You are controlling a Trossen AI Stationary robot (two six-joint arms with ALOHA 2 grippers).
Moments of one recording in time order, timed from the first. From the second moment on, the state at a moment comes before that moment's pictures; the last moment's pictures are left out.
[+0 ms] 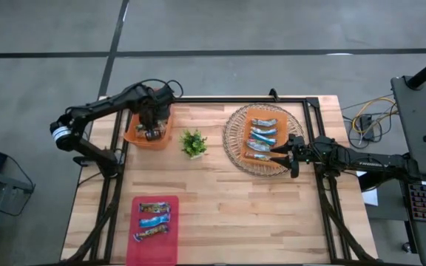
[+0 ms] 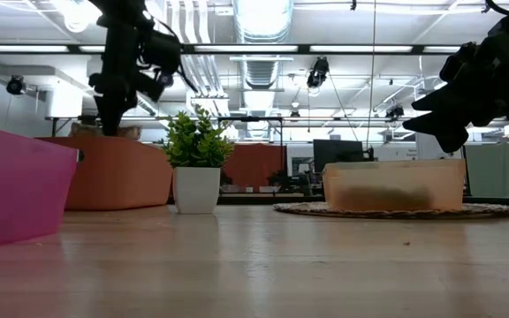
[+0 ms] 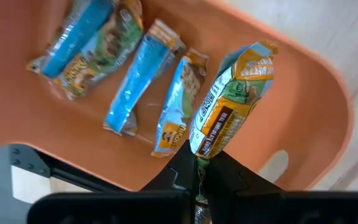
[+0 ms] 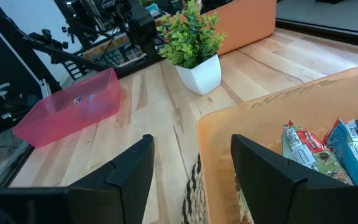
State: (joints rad) left arm 0.62 1.42 1.22 -1.33 -0.17 0.28; right arm -0.19 0.23 0.01 0.03 -0.12 0.39
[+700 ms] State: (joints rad) left arm 0.69 1.42 1.00 -1.14 -0.13 0.38; right arm -0.19 0.23 0.01 0.03 -0.12 0.39
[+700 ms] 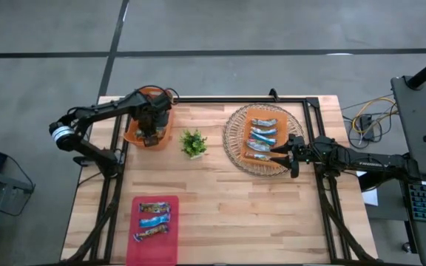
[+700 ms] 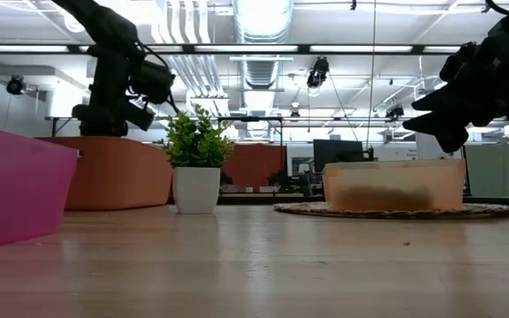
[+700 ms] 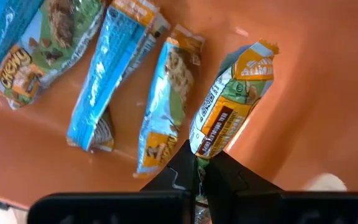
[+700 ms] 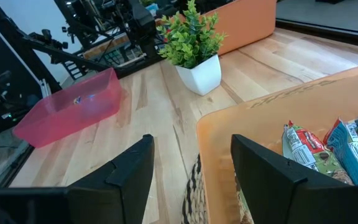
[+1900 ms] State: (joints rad) left arm 0.74 1.42 0.98 -1.16 -0.07 0.31; right arm -0.19 0.23 0.01 0.03 -0.12 0.39
